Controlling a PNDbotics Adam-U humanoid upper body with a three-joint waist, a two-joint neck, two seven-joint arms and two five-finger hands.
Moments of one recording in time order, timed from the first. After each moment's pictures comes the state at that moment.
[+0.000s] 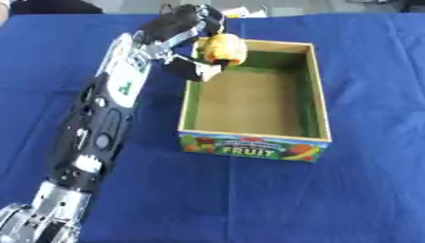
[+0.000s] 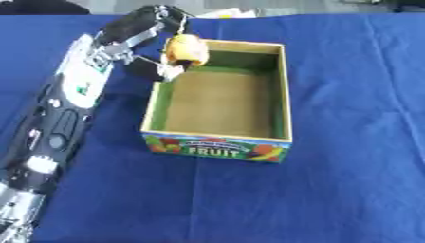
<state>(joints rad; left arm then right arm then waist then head) -0.96 0.19 0.00 -1.15 -0.83 -0.73 -0.38 -0.23 -0.24 -0.24 -1.98 -0.51 -0.09 0.16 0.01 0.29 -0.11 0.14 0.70</state>
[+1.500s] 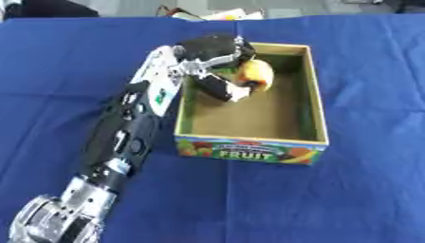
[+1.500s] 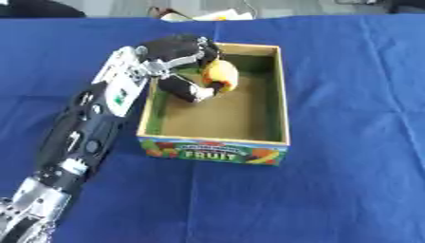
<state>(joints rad) -0.99 0.14 -0.04 -1.03 -1.10 -0.67 -0.44 -0.25 -0.22 -0.23 -1.98 -0.51 -0.07 0.17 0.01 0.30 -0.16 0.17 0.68</state>
